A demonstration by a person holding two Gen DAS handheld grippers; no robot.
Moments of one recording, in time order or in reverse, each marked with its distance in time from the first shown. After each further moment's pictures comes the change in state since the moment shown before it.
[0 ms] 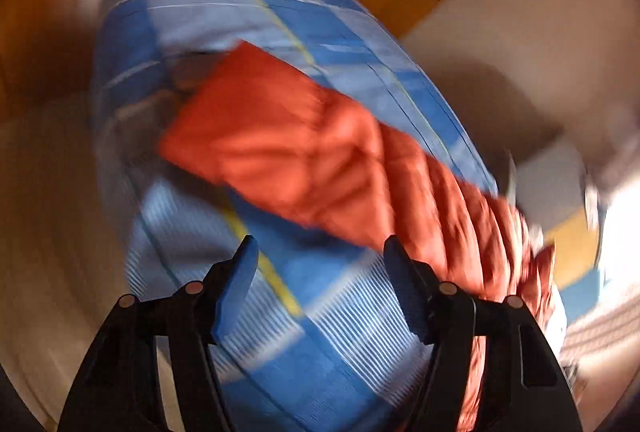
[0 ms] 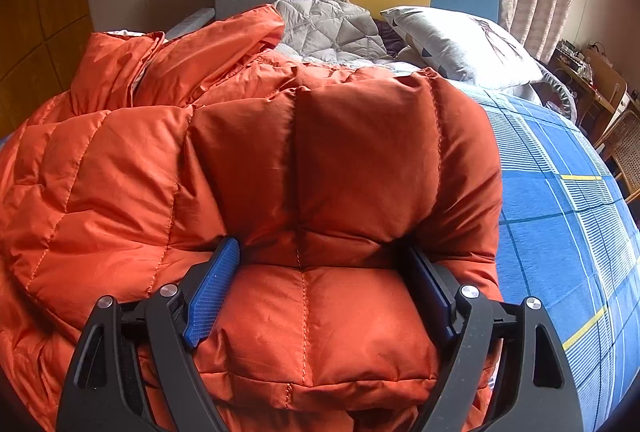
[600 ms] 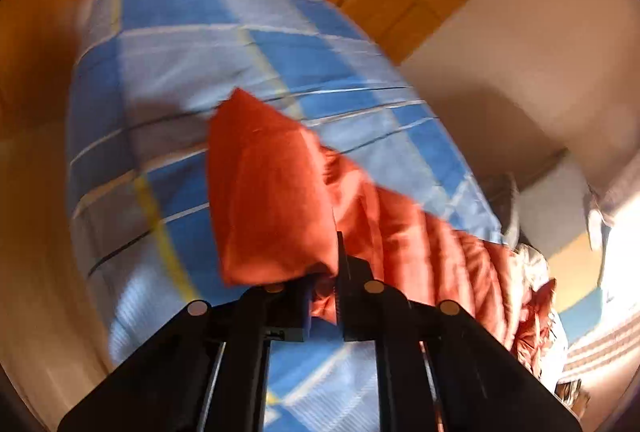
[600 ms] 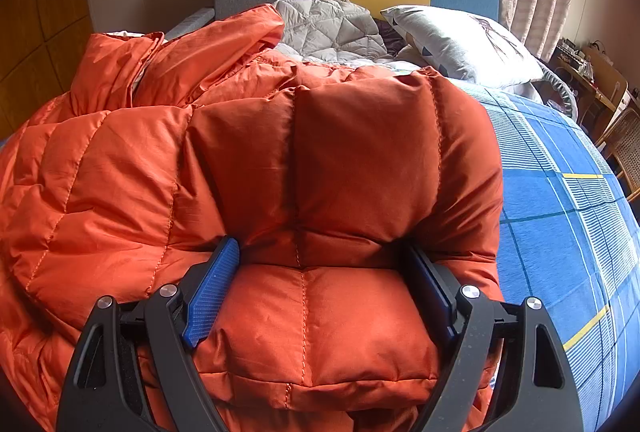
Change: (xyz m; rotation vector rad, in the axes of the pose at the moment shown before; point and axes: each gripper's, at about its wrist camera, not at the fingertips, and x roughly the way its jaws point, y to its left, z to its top) left arm 0.023 -0.041 0.041 0.055 -0.066 -0.009; right arm 0.000 -0.002 0.003 0.008 0.003 0.008
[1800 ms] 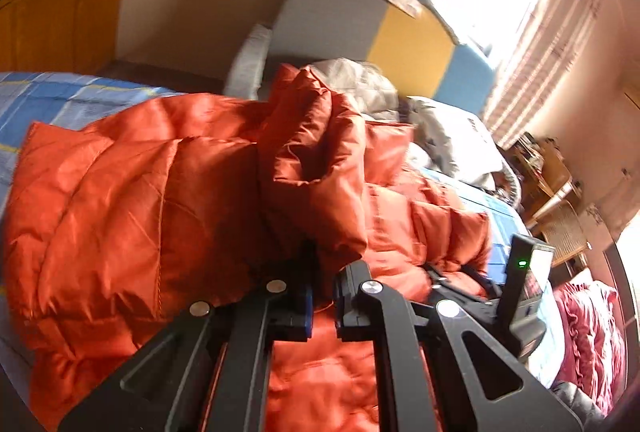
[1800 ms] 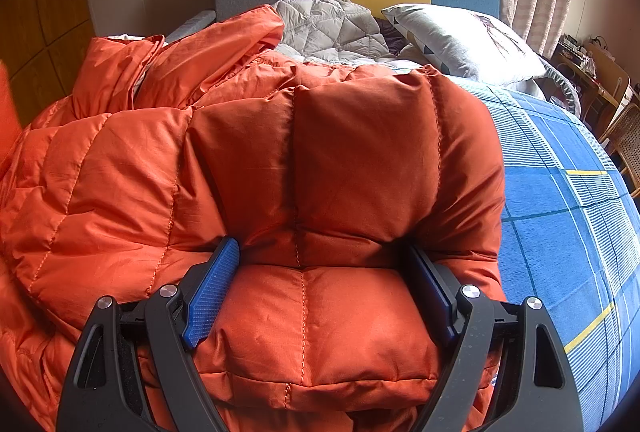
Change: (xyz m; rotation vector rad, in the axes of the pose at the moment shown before) left arm 0.019 -0.328 -0.202 0.770 0.287 -0.486; right arm 0.003 -0.001 -0.001 0.009 0.000 0.011
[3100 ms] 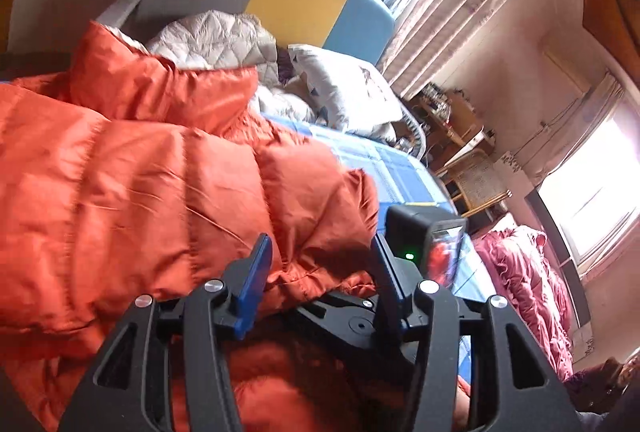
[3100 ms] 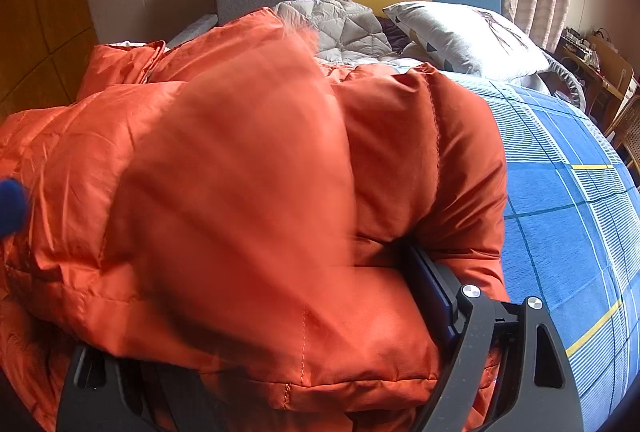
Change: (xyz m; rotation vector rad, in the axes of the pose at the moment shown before) left arm 0.045 -0.092 -0.011 0.090 0.139 -0.357; right arm 0.002 -0.005 0.002 0.029 -0.003 0.036
